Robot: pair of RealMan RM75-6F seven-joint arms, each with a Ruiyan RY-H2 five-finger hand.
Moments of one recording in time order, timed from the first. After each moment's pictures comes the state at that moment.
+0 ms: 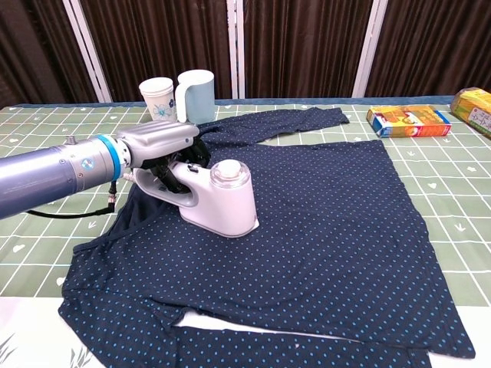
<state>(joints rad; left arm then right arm) -0.91 -1.76 -0.12 -0.97 1.44 0.81 -0.07 0.08 -1.07 0.11 -1.58 -1.39 1.42 0.07</state>
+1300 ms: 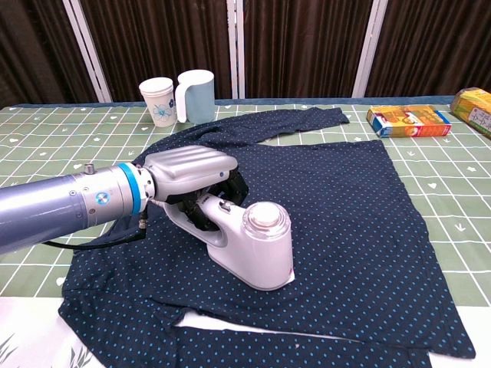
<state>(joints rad) -0.92 -1.76 -0.06 -1.15 1.51 0.85 0.00 0.07 -1.06 0.11 -1.59 -1.40 1.43 0.08</state>
